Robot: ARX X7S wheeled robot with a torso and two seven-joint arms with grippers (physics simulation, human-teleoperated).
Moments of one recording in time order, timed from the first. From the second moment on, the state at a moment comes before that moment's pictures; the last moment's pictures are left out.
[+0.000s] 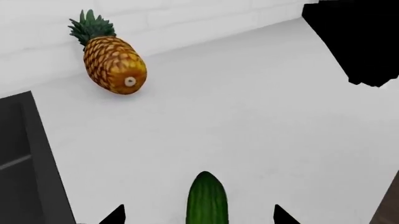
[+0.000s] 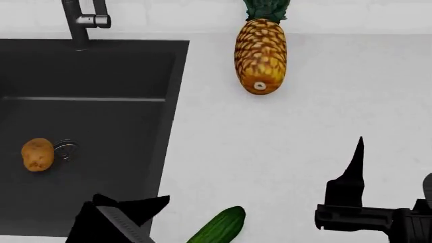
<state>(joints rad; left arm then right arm) -0.48 -0.16 0.35 0.85 -0.73 -1.33 -0.24 0.33 0.42 0.34 -0.96 0.58 1.20 0.24</state>
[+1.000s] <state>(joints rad) -0.50 -0.14 0.39 0.65 -0.80 -1.39 -0.33 0.26 0.40 0.27 -0.85 0.54 1.03 0.23</state>
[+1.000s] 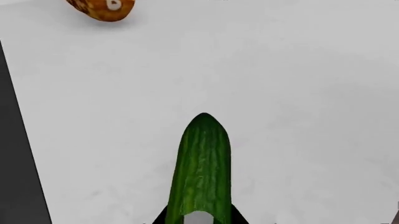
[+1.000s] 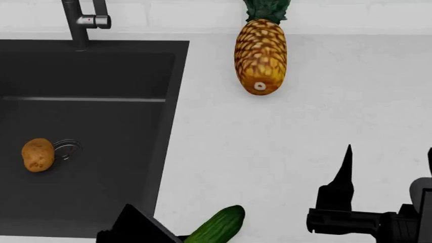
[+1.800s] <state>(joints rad) -0.74 -0.24 0.15 0.64 -1.02 -1.47 -0.49 0.27 0.41 0.27 -0.84 0.56 1.02 0.24</state>
